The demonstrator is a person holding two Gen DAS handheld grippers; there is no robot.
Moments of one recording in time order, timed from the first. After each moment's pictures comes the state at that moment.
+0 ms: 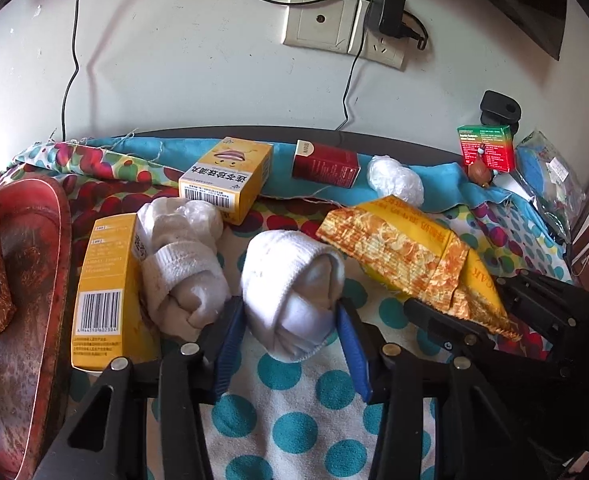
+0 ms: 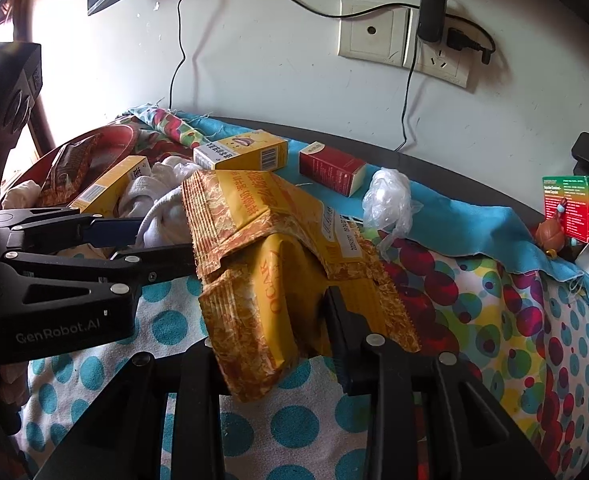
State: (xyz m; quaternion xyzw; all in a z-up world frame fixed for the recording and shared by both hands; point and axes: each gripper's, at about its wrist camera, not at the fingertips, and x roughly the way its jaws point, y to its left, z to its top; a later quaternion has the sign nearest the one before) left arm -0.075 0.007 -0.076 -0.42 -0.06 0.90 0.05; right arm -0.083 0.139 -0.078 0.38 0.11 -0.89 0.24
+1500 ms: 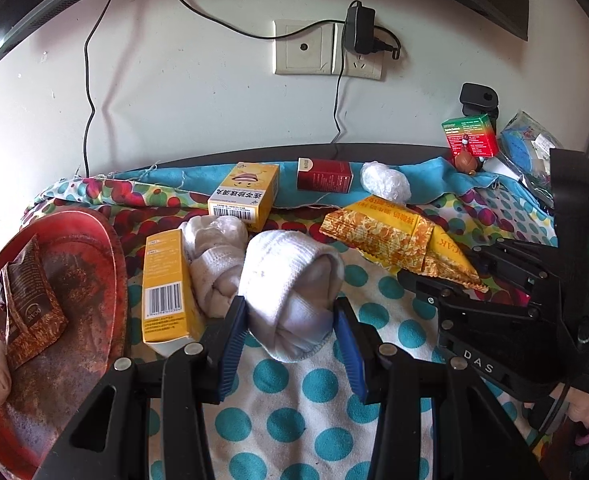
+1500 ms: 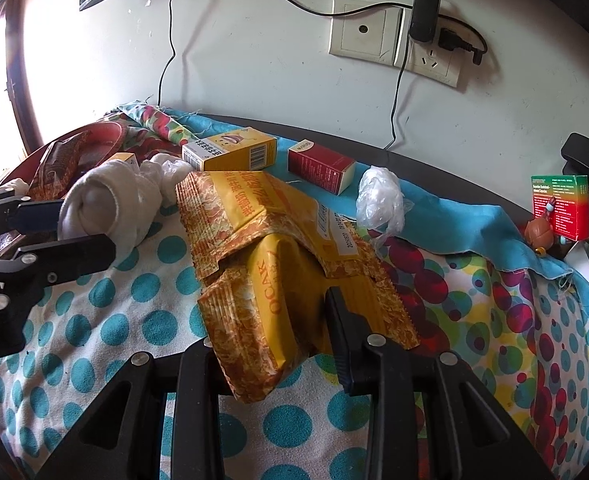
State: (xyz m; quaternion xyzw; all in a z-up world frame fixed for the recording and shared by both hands) left arm -0.035 0.004 -0.045 -0.40 0.01 0.92 0.05; right arm -0.084 0.140 -0.078 0.37 0.12 -0.89 0.21
